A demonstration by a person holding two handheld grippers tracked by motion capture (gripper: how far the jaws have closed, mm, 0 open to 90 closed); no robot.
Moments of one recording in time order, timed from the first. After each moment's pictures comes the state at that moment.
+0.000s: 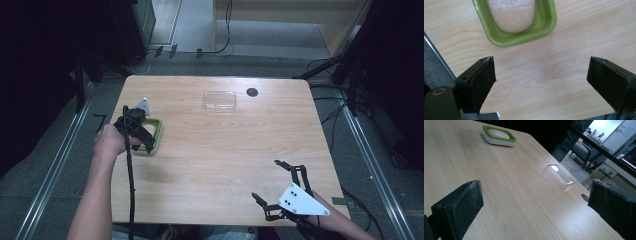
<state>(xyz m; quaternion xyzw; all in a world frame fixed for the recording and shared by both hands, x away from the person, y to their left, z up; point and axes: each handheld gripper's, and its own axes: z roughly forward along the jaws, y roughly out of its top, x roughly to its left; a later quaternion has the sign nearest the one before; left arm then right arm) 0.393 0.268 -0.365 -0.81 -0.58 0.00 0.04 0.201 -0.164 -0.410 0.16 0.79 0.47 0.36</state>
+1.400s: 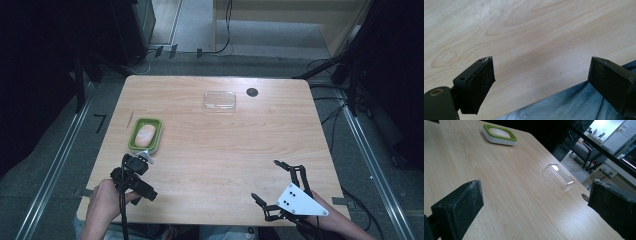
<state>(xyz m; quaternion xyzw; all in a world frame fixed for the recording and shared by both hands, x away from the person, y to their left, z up) 0.265 0.248 -0.400 -0.85 -0.53 -0.02 0.00 0.201 -0.163 -0.410 0.16 0.79 0.47 0.36</state>
